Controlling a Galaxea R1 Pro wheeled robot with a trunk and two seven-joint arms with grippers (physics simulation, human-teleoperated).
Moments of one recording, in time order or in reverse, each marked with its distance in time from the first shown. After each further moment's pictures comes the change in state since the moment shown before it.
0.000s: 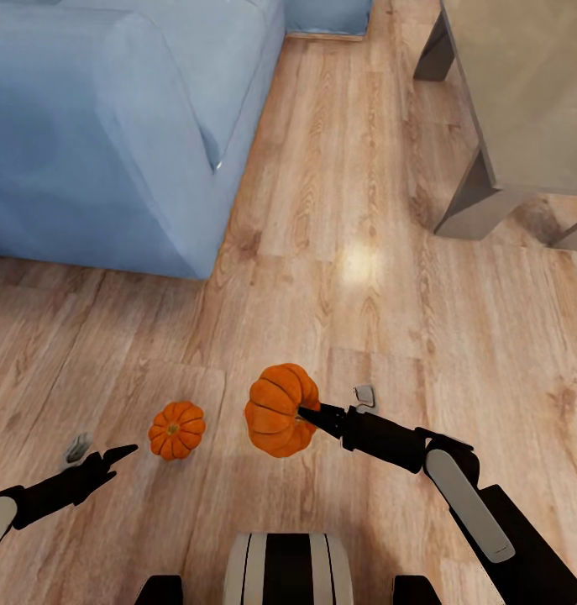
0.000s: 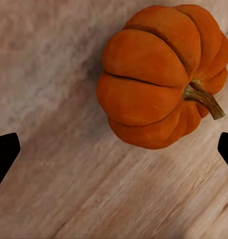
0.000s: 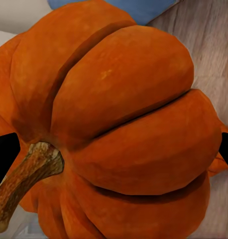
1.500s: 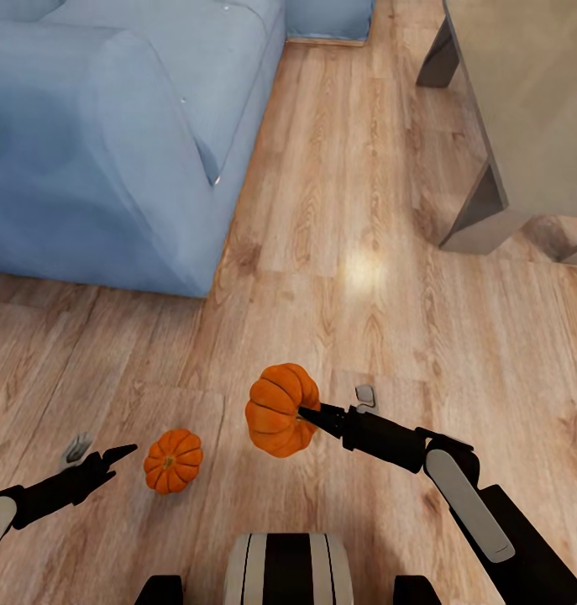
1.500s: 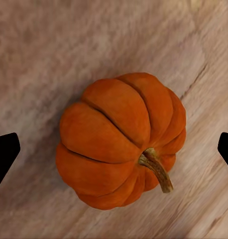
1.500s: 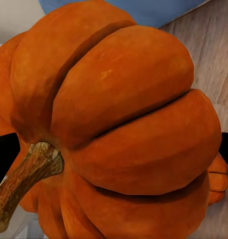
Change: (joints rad) left arm 0.000 0.001 0.000 -0.001 0.000 -0.001 -0.001; right arm 0.000 0.000 -0.001 0.001 -0.001 0.000 0.000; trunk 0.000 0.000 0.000
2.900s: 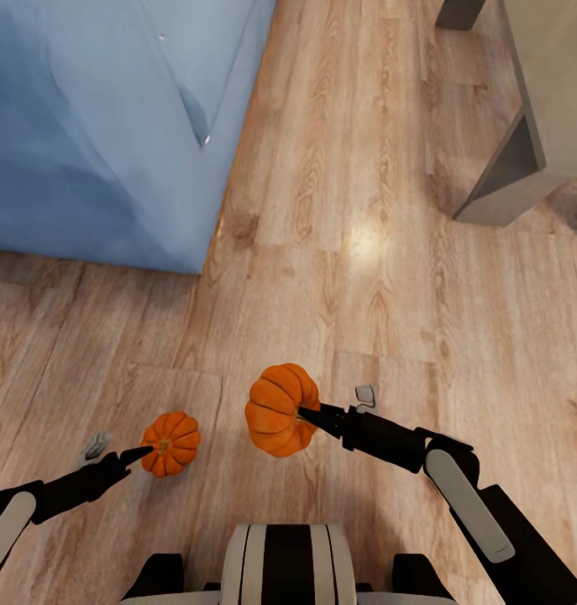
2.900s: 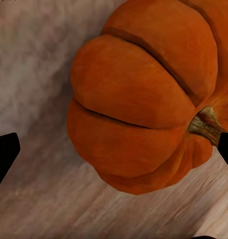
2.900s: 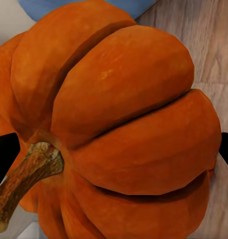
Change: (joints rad) left arm 0.000 -0.013 -0.085 -0.037 -0.016 -0.013 0.000; right arm 0.000 0.000 0.001 0.000 0.000 0.000 -0.001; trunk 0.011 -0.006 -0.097
